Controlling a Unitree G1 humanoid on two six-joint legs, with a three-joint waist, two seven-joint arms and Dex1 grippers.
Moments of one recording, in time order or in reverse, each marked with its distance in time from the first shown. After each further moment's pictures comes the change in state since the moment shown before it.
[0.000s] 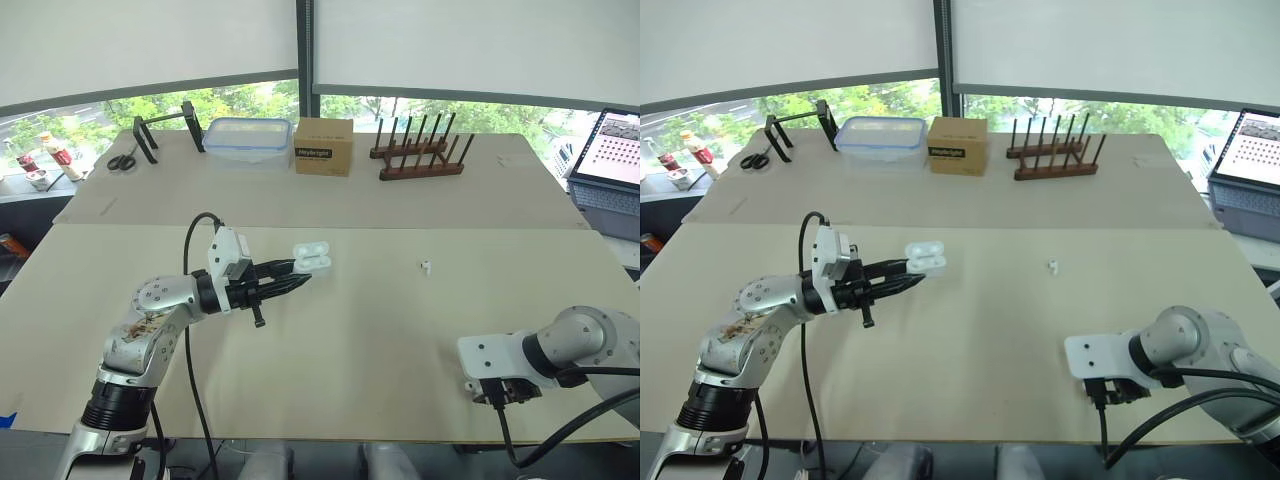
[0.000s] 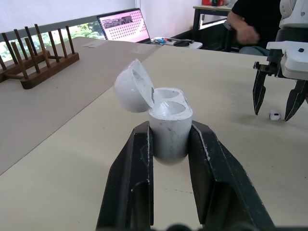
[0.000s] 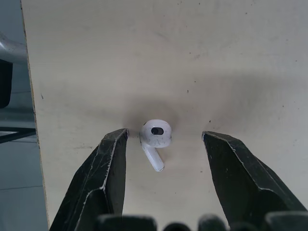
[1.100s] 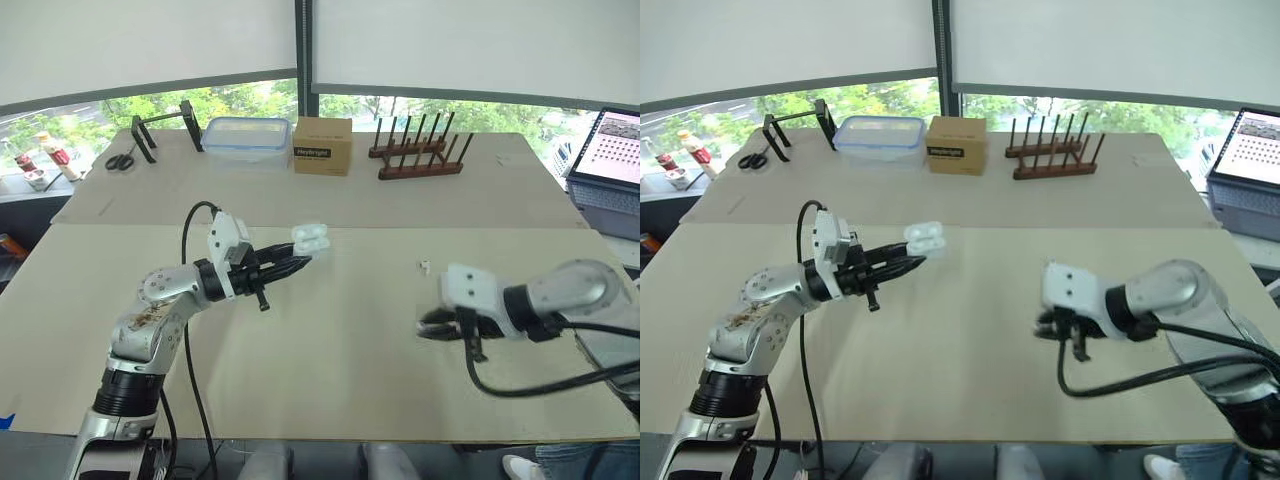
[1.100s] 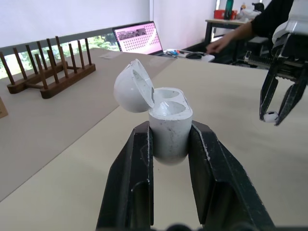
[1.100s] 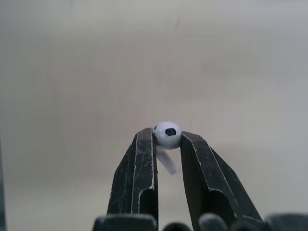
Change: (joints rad) left arm -0.076 -0.058 0.017 0.076 -0.001 -0.005 0.055; right arm -0.333 0.307 -0.133 -0.047 0.338 0.437 -0.075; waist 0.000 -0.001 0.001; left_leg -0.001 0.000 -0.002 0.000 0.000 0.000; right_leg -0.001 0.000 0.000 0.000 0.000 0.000
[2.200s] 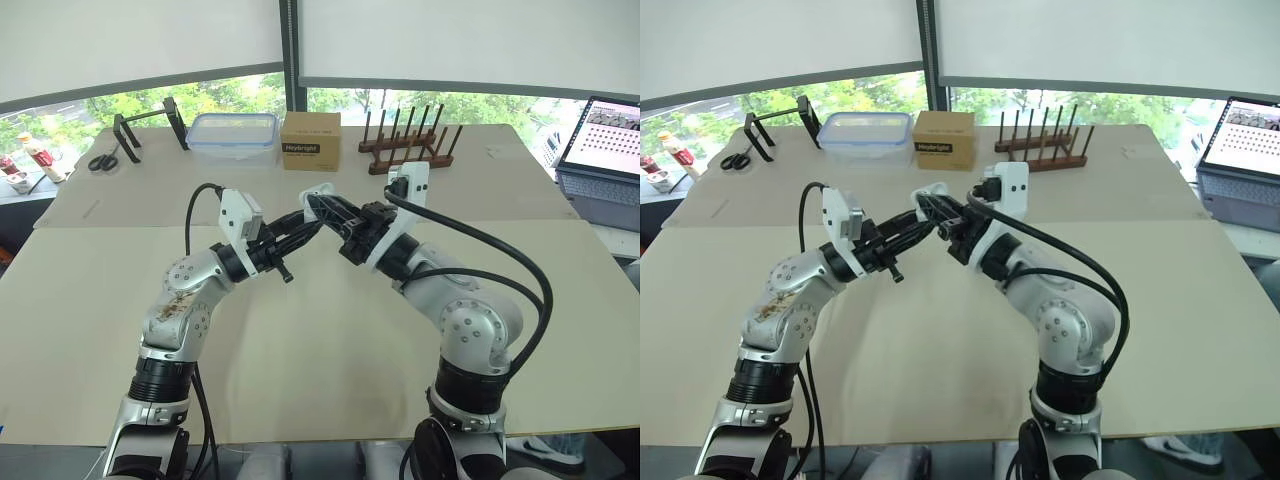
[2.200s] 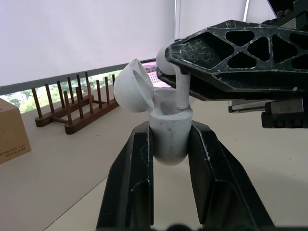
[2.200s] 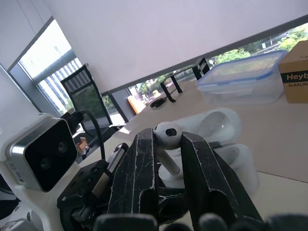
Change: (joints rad) left arm -0.071 -0.136 -0.001 0.020 0.053 -0.066 0.159; right arm -0.158 1.039 -0.203 0.082 0.292 0.104 -0.937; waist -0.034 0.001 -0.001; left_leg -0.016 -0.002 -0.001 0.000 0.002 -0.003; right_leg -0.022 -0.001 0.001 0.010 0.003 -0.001
